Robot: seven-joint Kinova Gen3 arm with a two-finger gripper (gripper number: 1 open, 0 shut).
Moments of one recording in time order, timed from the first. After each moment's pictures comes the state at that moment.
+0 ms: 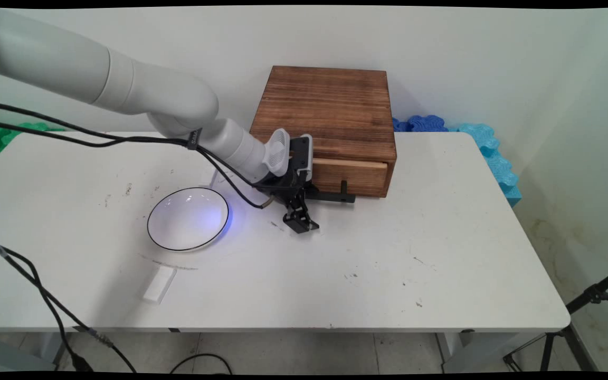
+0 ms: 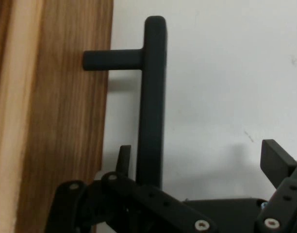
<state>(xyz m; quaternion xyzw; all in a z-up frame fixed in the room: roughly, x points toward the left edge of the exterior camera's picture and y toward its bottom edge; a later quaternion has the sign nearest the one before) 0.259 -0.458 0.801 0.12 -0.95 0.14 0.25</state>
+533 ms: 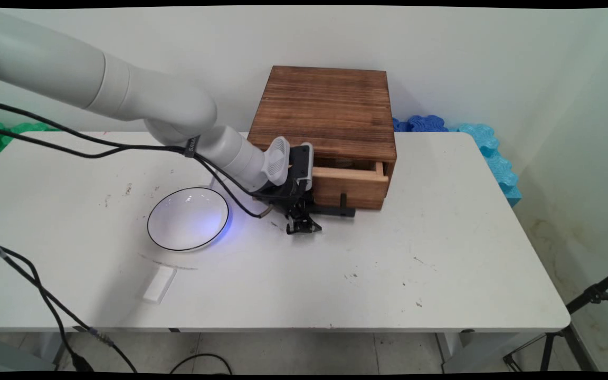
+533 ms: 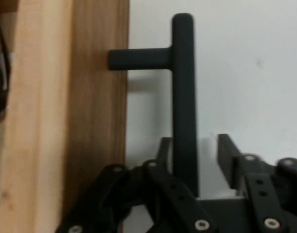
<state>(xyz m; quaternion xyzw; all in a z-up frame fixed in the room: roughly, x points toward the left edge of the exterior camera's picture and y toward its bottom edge) 0.252 -0.440 0.800 0.12 -0.95 0.13 0.25</state>
